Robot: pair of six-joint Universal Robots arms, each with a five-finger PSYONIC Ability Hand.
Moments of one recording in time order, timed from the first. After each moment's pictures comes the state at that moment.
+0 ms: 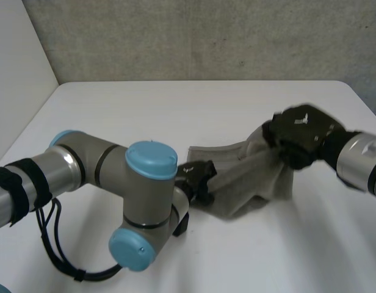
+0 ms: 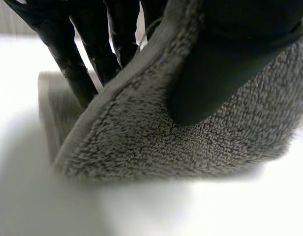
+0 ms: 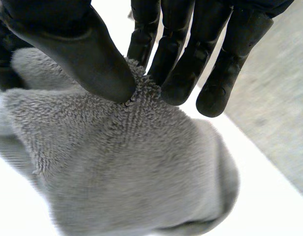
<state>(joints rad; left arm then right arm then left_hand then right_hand) 3.93 -2.40 -1.13 3.13 -1.61 2.80 1.80 -1.44 1.53 0.25 1.11 2.58 1.14 1.16 1.15 1.16 0.97 1.32 1.32 1.33 1.34 1.15</state>
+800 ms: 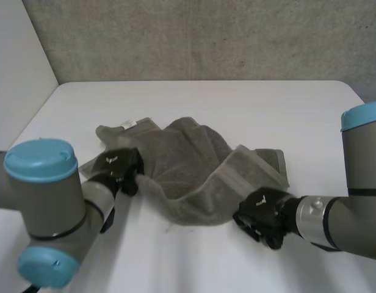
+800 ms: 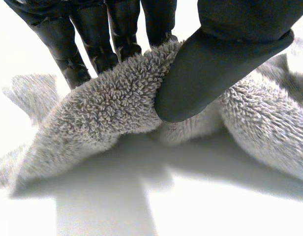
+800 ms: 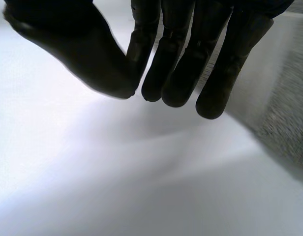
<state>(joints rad) 4.20 -1.96 -1.71 3.32 -1.66 3.03 1.95 -1.19 1.55 0.57 1.17 2.34 1.20 1.22 1.22 1.22 1.03 1.31 1.30 1.30 1.30 1.13</state>
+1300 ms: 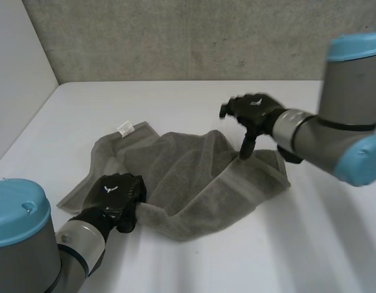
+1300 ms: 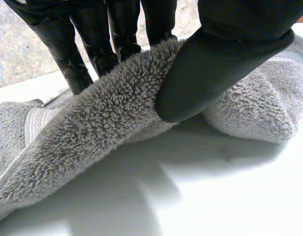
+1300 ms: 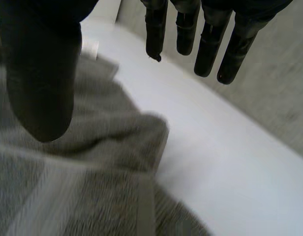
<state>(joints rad) 4.14 -1.72 -1.95 3.30 -1.64 3.12 2.01 -0.91 0.92 0.39 1.31 2.81 1.20 1.22 1.22 1.22 1.03 0.33 0.32 0.33 0.33 0.18</state>
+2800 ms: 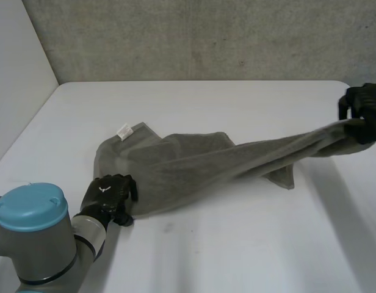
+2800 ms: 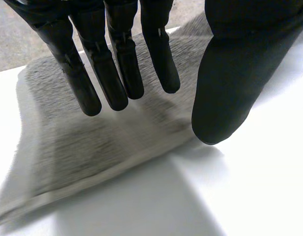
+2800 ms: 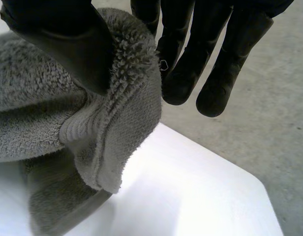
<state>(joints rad) 4.25 -1.95 -1.97 3.55 -1.64 3.12 1.45 -1.63 1.72 0.07 1.07 2.91 0.78 0.78 0.78 0.78 0.60 1.34 1.34 1.34 1.34 1.16</state>
